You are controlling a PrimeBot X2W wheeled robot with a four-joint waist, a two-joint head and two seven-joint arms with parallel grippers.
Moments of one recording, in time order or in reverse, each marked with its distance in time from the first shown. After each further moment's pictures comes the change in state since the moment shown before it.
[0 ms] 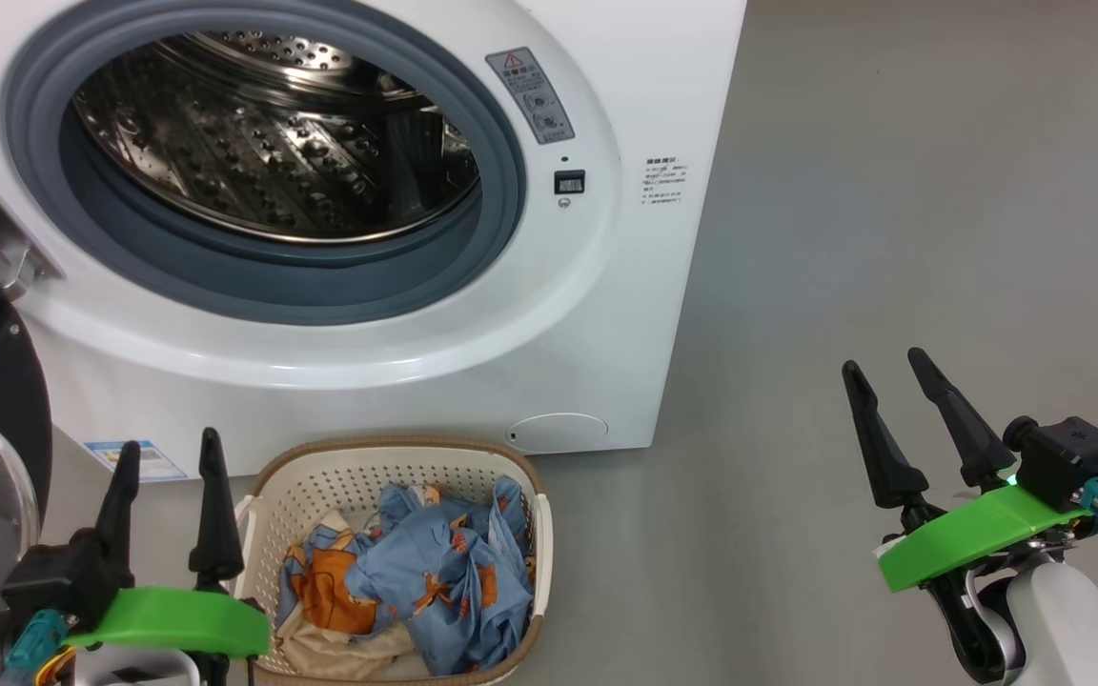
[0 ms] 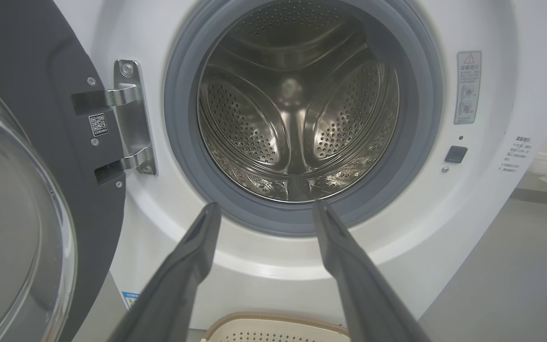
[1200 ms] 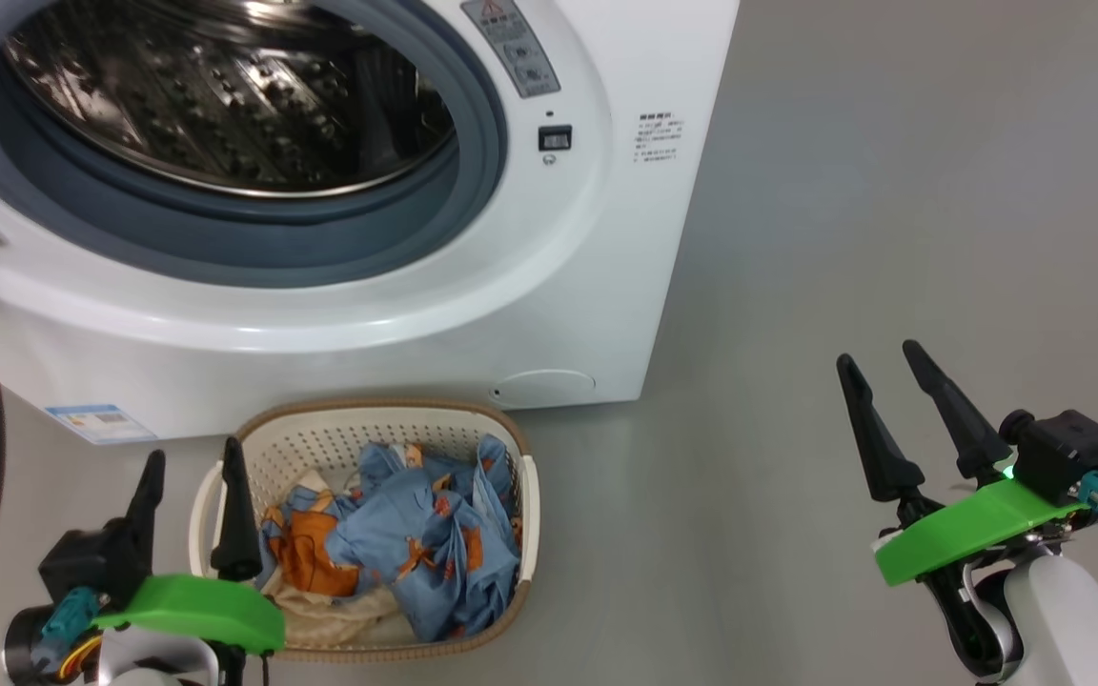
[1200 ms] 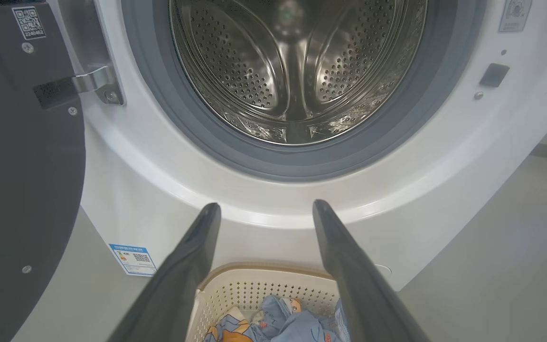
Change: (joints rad) left arm -0.044 0.002 -0.027 0.123 0.004 0.009 0.000; right arm -0.007 -0.003 0.012 -0.007 0.000 0.000 0.000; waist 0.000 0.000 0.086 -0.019
